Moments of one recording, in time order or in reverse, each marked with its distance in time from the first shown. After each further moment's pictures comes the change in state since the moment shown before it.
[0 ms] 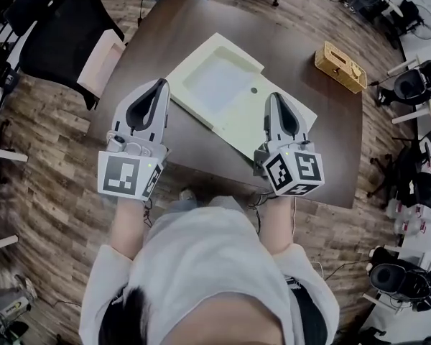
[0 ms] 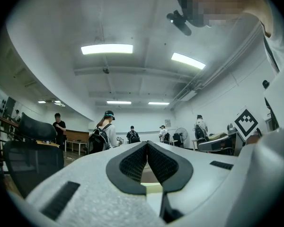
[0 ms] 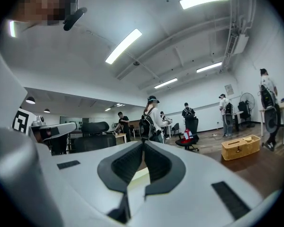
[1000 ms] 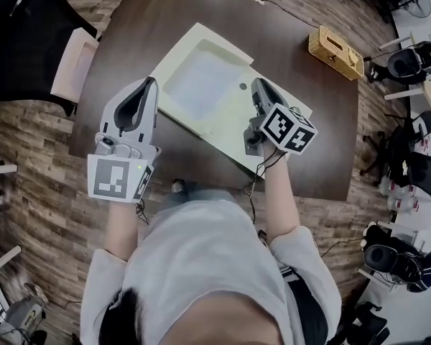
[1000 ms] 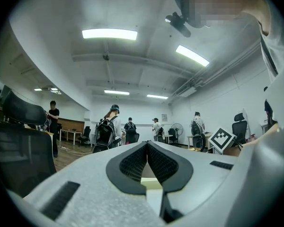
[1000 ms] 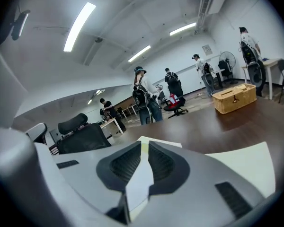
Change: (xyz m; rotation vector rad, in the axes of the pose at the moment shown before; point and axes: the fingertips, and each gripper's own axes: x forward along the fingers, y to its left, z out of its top) left arm 0.082 0.024 -0.062 -0.050 0.093 -0.064; right arm 0.109 -0.101 -0.117 0.348 0.323 -0.120
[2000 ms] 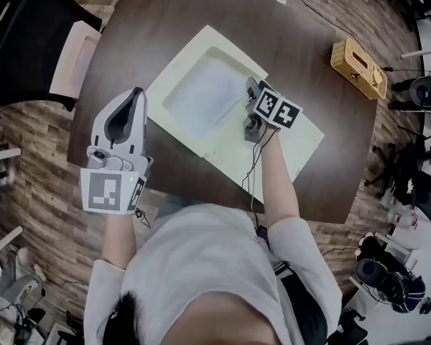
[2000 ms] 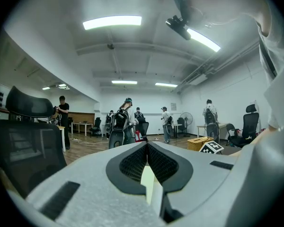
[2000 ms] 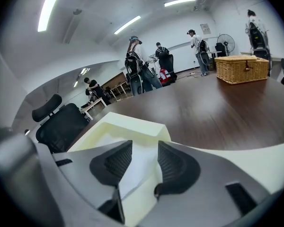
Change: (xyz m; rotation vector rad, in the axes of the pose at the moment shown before) left arm 0.057 0.040 -0.052 -0.005 0.150 0.115; right arm 0.150 -0.111 -0.073 0.033 0.299 -0.134
